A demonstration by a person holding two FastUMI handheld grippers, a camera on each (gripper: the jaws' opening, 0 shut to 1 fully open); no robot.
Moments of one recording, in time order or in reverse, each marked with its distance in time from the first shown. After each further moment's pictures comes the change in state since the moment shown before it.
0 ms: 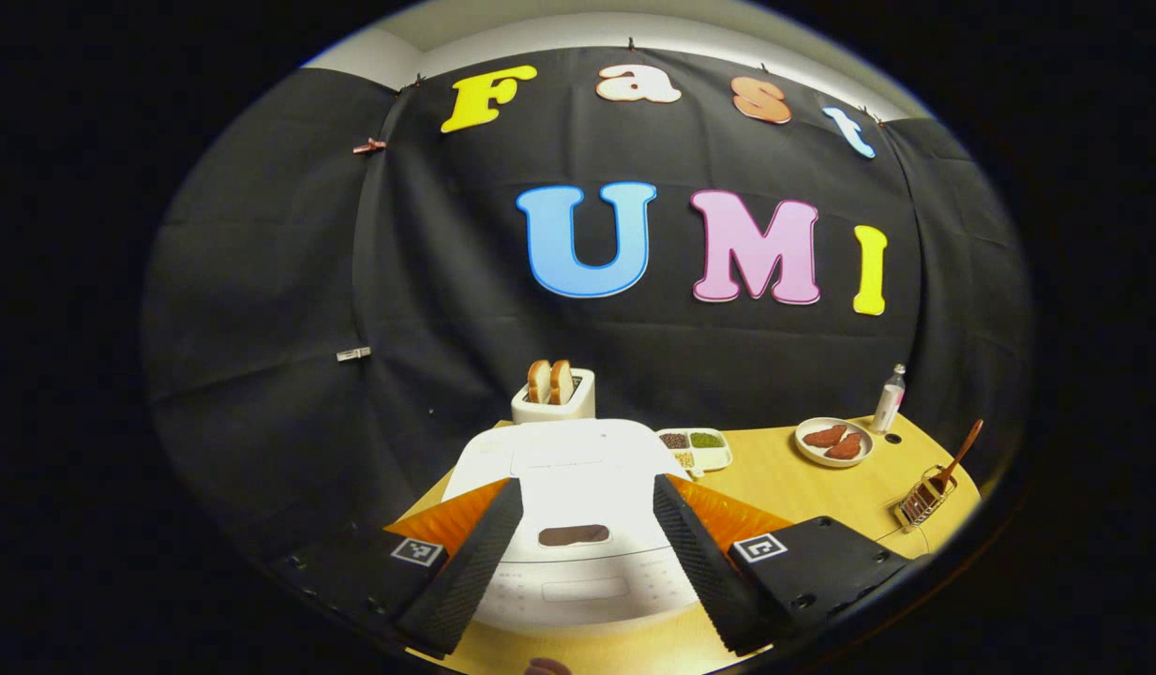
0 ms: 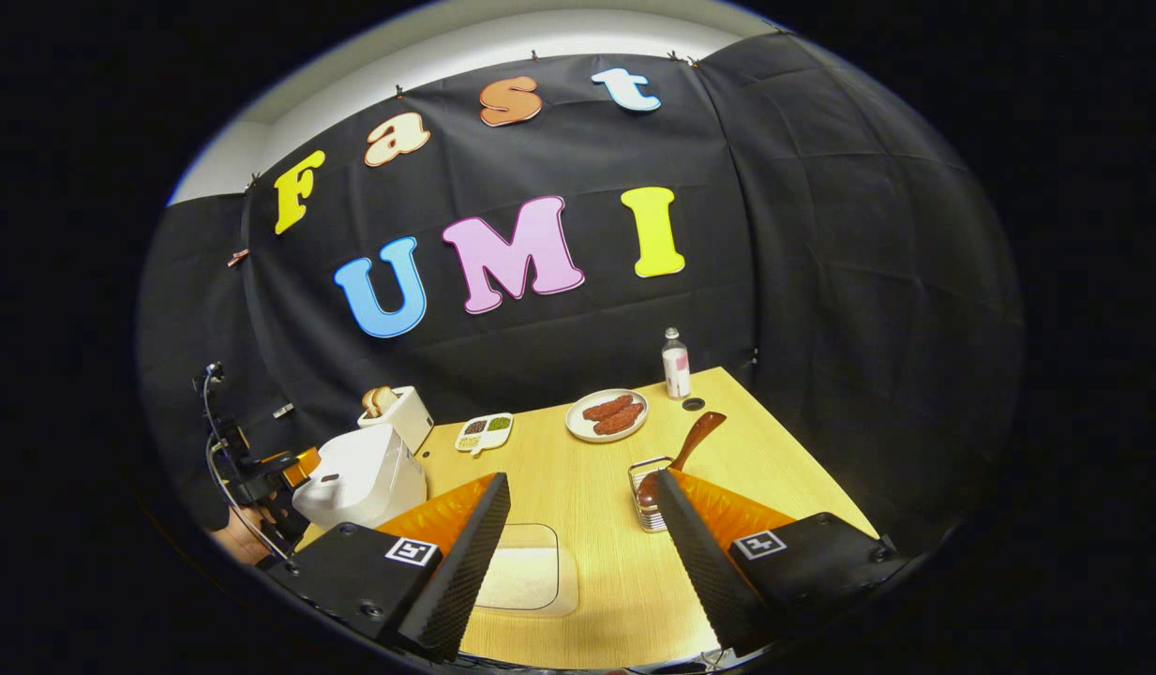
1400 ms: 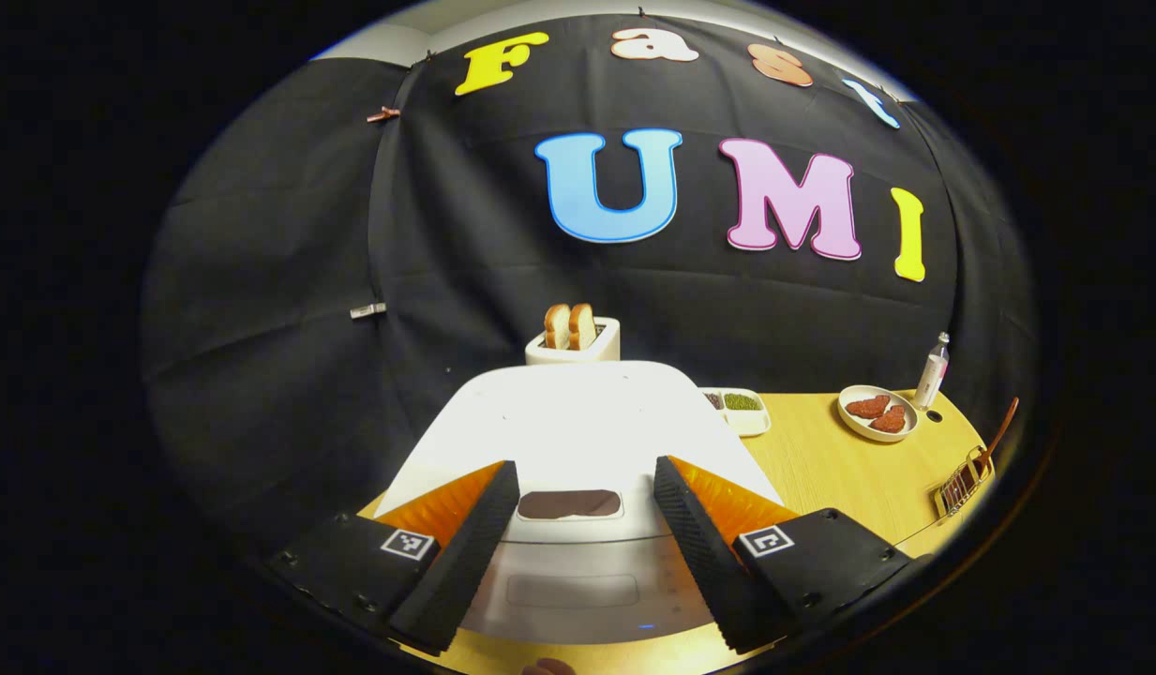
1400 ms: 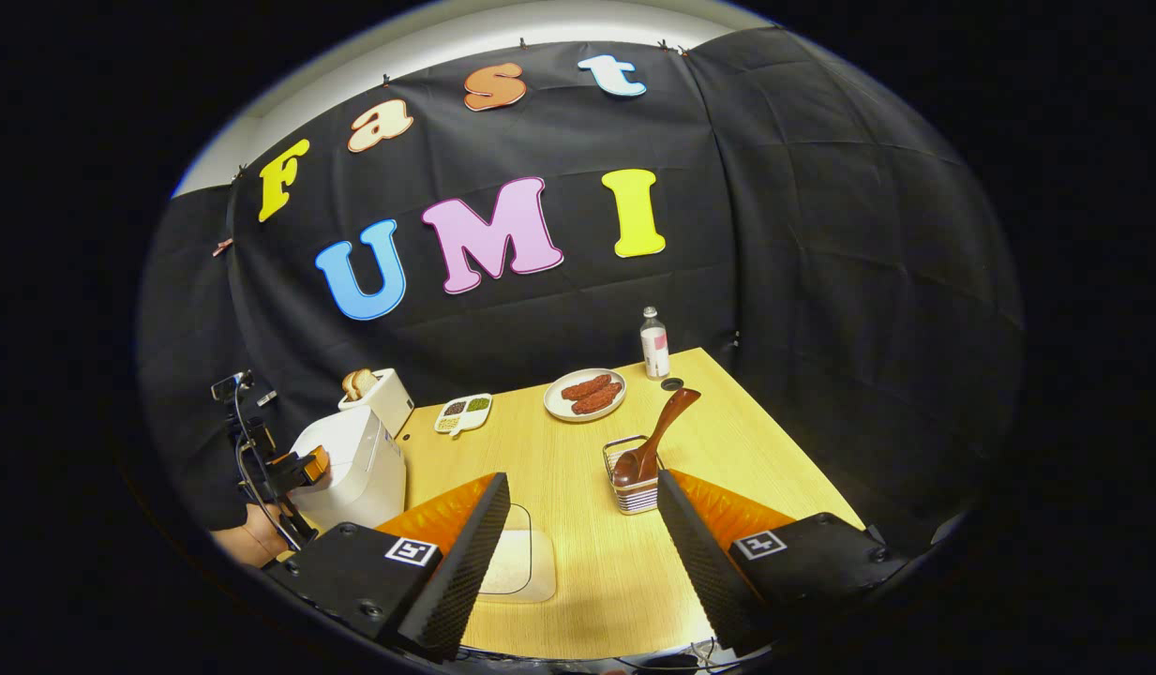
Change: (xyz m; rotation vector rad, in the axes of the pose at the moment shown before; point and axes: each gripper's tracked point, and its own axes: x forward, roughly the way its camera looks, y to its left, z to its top) left arm 0.057 0.007 -0.090 -0.024 0.131 0.127; right arm -0.004 -0.031 -0.028 0.009 0.072 -0.058
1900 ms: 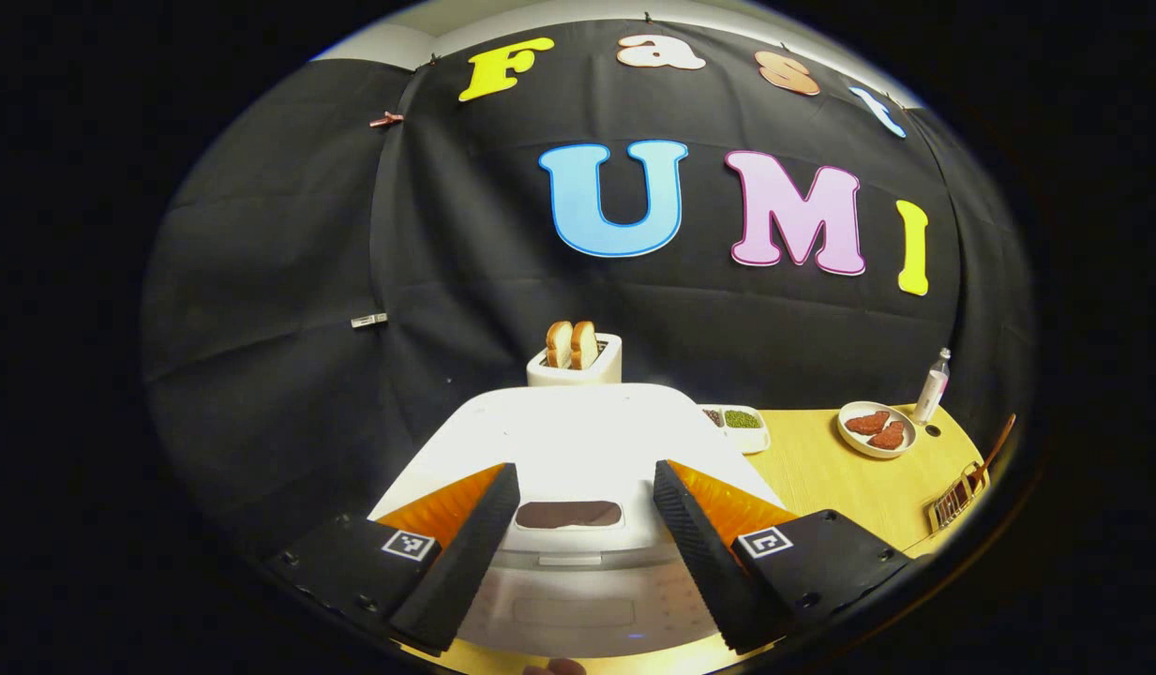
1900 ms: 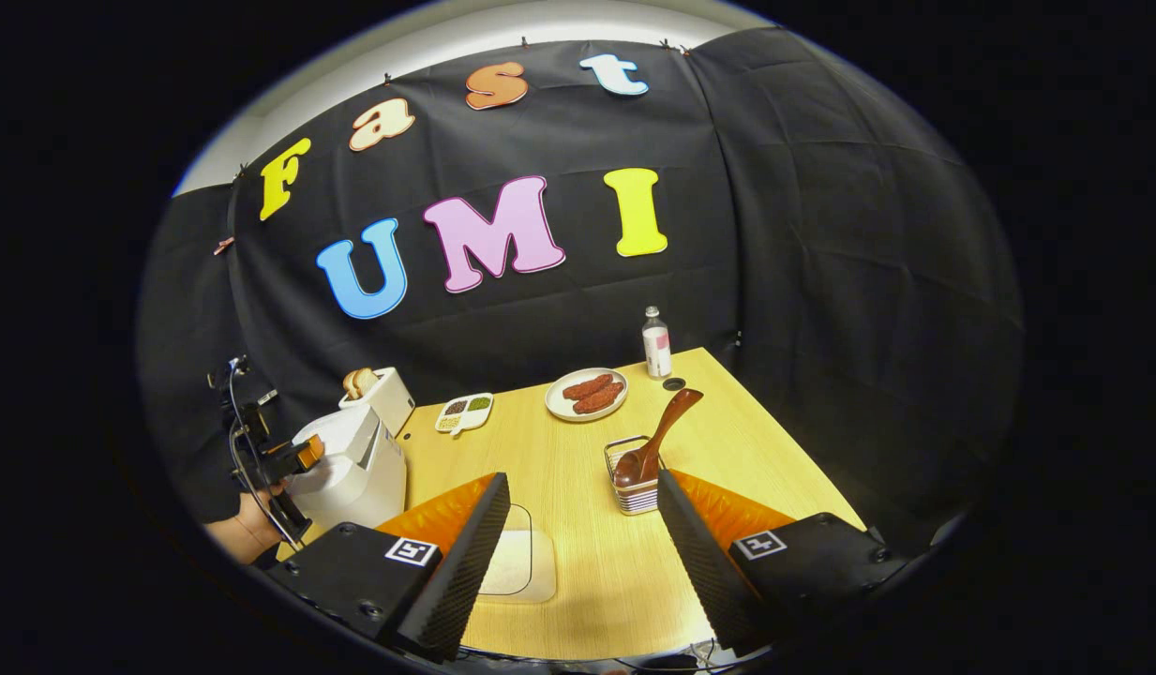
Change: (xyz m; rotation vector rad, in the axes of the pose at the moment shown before) left arm 0.001 0.002 0.018 -0.012 -0.015 -0.006; right arm 0.001 0.000 0.000 0.000 0.002 0.003
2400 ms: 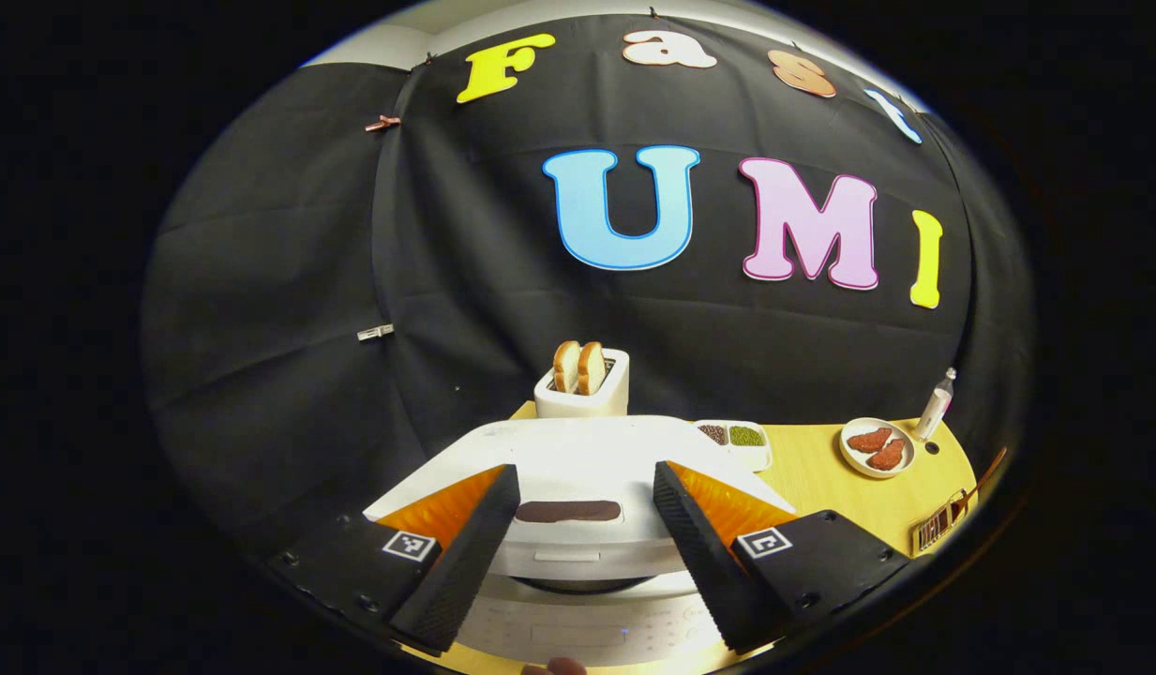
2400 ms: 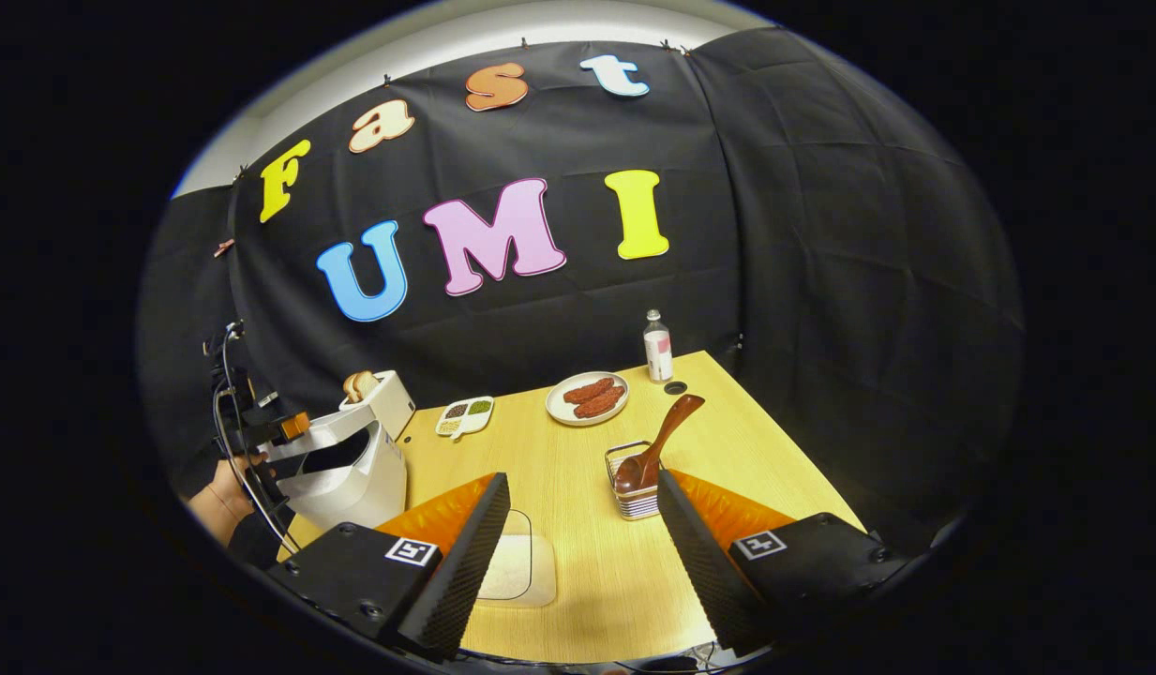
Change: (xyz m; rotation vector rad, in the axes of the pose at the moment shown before) left arm 0.002 0.006 0.054 -0.008 0.036 0.031; right arm 0.006 0.000 0.005 -0.001 -0.002 0.005
